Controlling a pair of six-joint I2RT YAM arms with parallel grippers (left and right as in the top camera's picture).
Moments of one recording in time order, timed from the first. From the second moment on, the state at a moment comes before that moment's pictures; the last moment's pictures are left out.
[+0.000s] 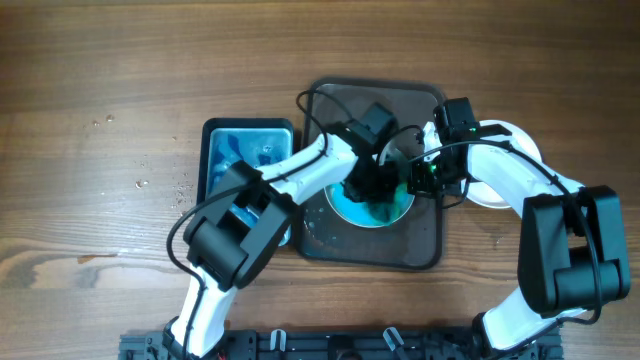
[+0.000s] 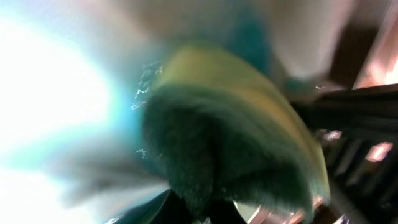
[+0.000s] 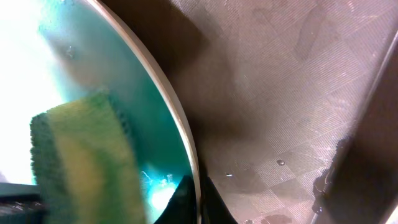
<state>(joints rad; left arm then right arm) -0.72 2.16 1.47 -0.69 0.49 -0.63 0.16 1.80 1.00 -0.70 -0.29 0.21</state>
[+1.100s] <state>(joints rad) -0.76 2.15 1.47 -0.52 0.44 -0.70 0.16 1.80 1.00 -0.70 -0.30 0.21</state>
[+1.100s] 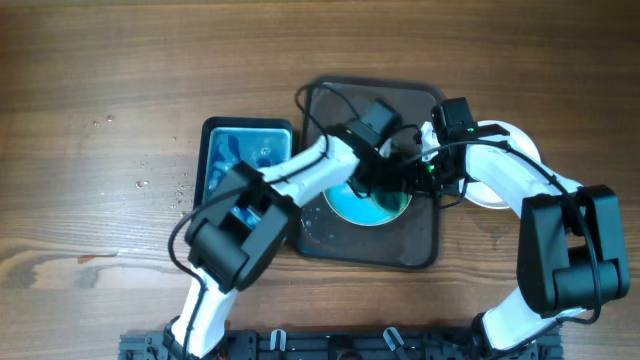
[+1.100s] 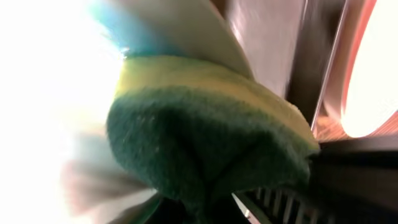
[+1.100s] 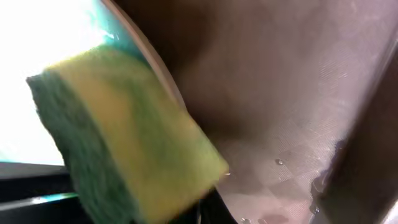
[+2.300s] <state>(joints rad) -0.41 1.58 1.47 -1.19 -0.03 -0.70 0.16 1.80 1.00 -0.70 -0.30 0.21</state>
